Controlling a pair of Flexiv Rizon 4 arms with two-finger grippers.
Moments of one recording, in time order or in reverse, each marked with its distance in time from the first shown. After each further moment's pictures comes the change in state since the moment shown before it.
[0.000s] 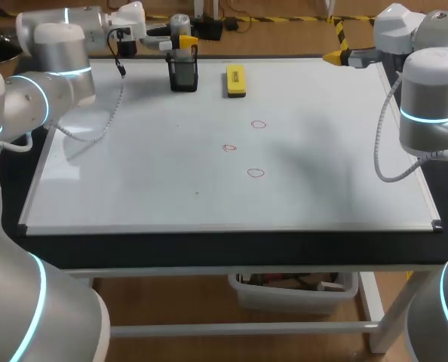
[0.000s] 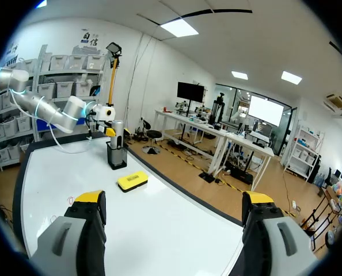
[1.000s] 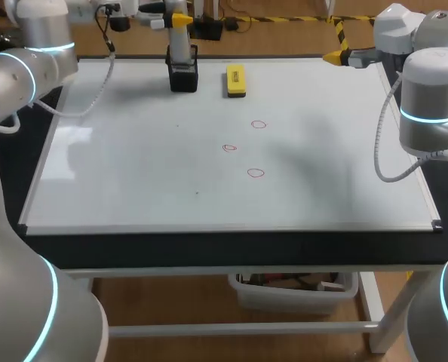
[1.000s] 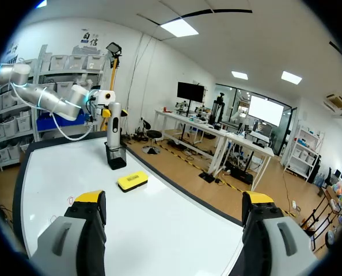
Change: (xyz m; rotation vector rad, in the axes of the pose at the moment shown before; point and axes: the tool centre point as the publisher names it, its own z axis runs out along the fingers) left arm 0.030 -0.078 -0.009 0.018 0.142 0.122; right arm 0.000 0.000 0.000 0.000 0.000 0.000
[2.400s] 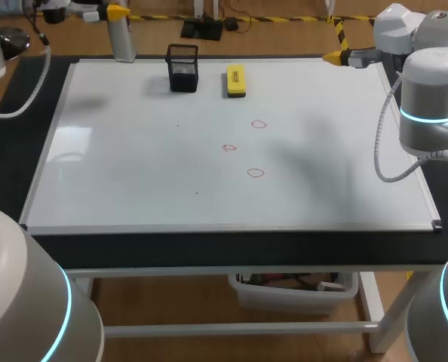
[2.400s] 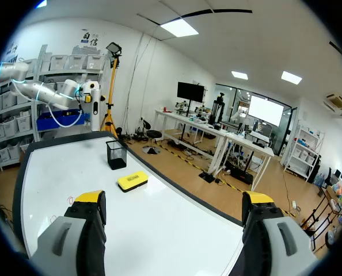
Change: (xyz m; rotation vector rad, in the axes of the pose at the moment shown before) left arm 0.045 -0.036 -0.141 0.001 0.008 0.056; right arm 0.000 0.000 0.000 0.000 0.000 0.000
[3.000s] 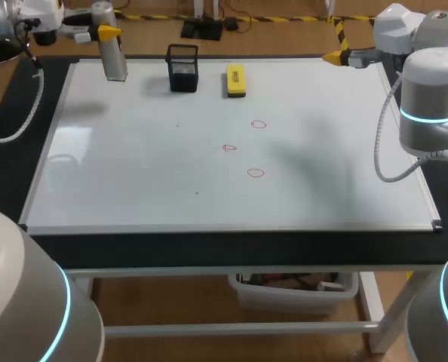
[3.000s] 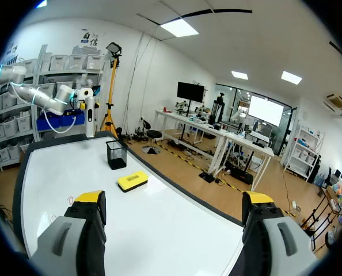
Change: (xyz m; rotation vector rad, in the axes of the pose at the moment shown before) left arm 0.014 0.032 -0.020 0.008 -0.063 -0.031; right arm 0.000 0.000 0.000 0.000 0.000 0.000
